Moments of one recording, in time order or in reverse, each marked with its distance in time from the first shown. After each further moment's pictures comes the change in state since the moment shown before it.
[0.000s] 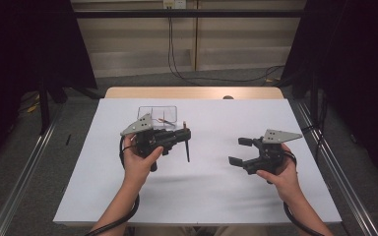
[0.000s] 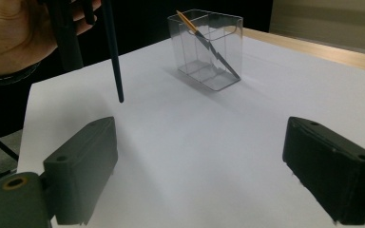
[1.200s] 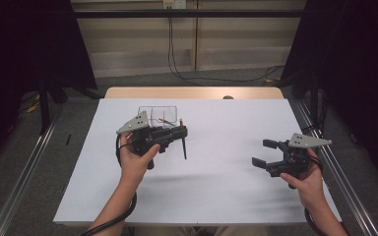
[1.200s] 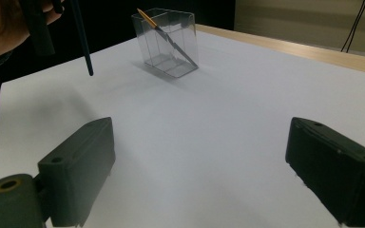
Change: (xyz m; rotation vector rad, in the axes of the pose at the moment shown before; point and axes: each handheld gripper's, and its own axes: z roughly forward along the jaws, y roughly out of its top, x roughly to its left) left arm 0.004 0.007 -0.008 -0.004 0.020 0.013; right arm -0.015 -0.016 -0.057 -0.008 -0.118 0.021
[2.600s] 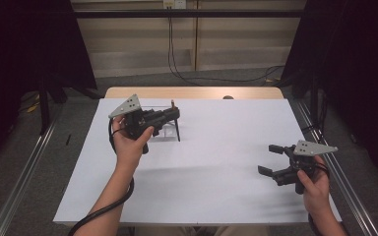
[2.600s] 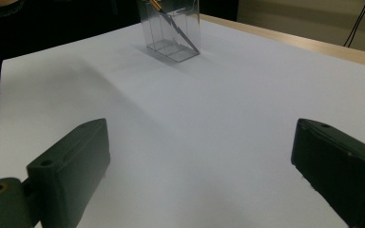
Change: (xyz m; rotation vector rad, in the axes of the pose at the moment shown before) left arm 0.023 0.036 -0.006 -0.034 0.105 0.043; right arm 0.001 -0.014 -0.014 0.026 0.009 -0.049
